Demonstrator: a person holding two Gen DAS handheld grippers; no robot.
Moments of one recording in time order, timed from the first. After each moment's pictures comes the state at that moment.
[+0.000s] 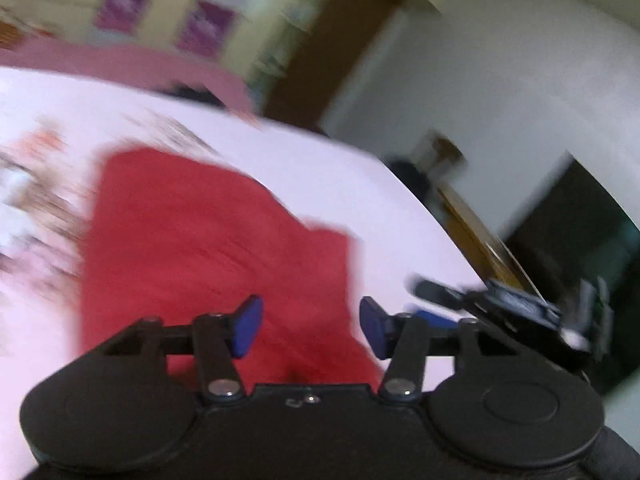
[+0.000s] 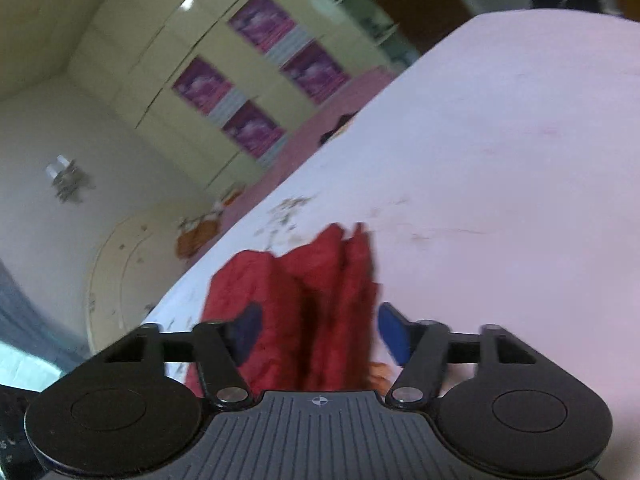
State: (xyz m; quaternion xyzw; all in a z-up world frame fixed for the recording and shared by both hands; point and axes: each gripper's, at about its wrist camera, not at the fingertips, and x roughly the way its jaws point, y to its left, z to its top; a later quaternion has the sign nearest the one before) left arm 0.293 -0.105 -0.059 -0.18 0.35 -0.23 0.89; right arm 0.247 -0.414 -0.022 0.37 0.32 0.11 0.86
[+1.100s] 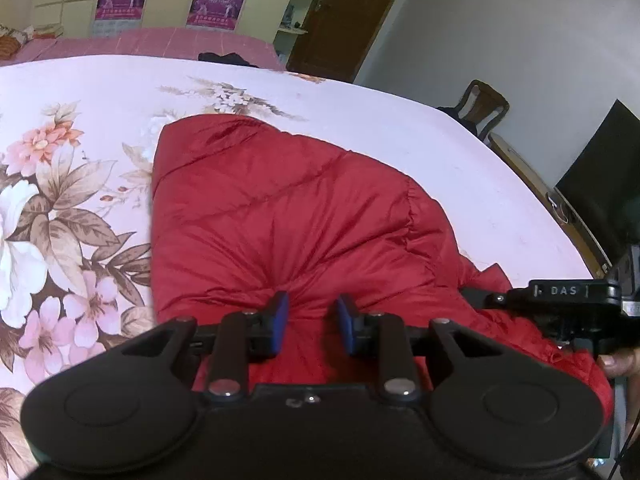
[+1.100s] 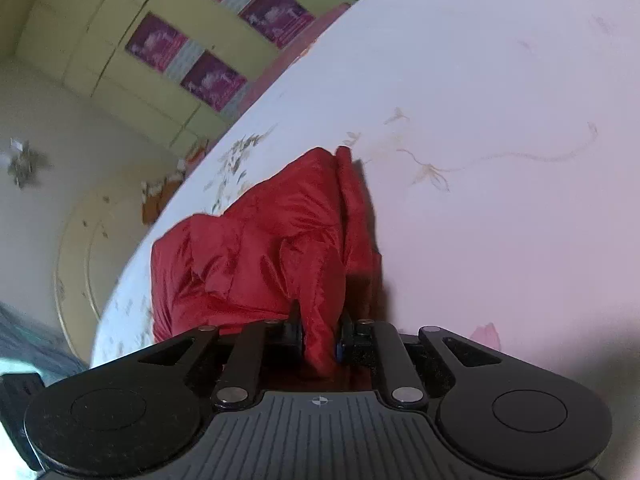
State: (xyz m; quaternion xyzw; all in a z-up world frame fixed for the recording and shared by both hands) left arm 0.389 -0.105 -0.141 -0.08 0.42 -0.24 0.87; right arm 0.316 -0.386 -0.113 0.40 0.40 0.08 0.82
